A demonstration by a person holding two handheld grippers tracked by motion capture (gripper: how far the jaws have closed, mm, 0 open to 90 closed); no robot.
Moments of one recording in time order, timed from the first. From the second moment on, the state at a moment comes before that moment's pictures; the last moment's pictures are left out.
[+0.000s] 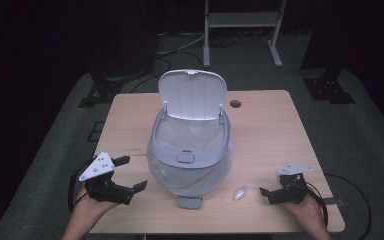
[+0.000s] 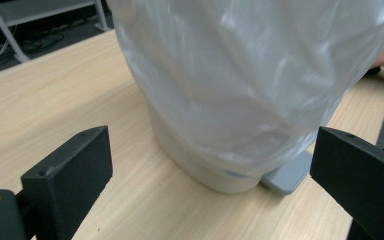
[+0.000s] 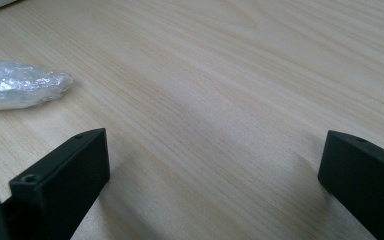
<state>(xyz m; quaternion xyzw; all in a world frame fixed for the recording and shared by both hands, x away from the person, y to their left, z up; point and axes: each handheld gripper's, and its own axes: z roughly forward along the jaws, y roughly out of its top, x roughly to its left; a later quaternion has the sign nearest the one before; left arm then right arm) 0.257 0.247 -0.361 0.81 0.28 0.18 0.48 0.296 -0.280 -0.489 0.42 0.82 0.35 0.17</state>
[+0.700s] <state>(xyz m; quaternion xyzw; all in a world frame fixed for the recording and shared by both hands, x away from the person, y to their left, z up) 0.267 0.252 -0.414 0.83 0.31 0.19 0.42 0.296 -0.280 -0.489 0.42 0.82 0.34 0.17</state>
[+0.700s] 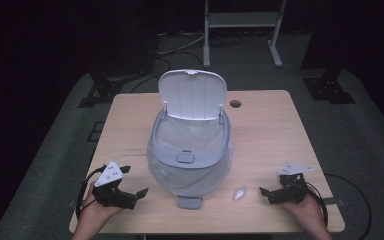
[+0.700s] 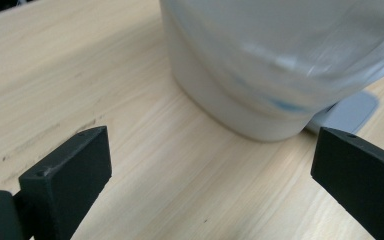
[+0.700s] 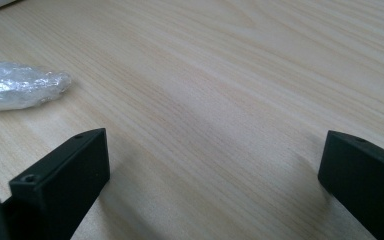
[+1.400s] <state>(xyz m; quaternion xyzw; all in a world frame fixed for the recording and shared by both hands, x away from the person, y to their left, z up) 0.279 0.252 -0.464 0.86 0.32 0.16 0.36 0.294 -0.282 -0.488 0.42 0.83 0.34 0.17</state>
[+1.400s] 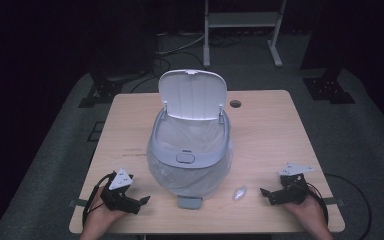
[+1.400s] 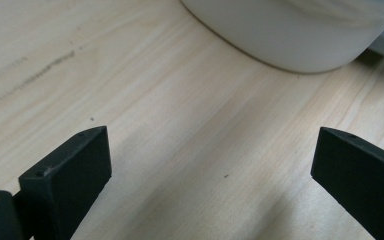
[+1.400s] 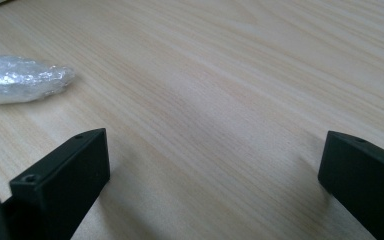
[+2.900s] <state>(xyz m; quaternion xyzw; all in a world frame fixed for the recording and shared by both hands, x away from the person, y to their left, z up) 0.282 0.257 -0.484 0.86 0.32 0.14 0.36 0.279 -0.253 -0.463 0.32 0.85 0.40 0.11</state>
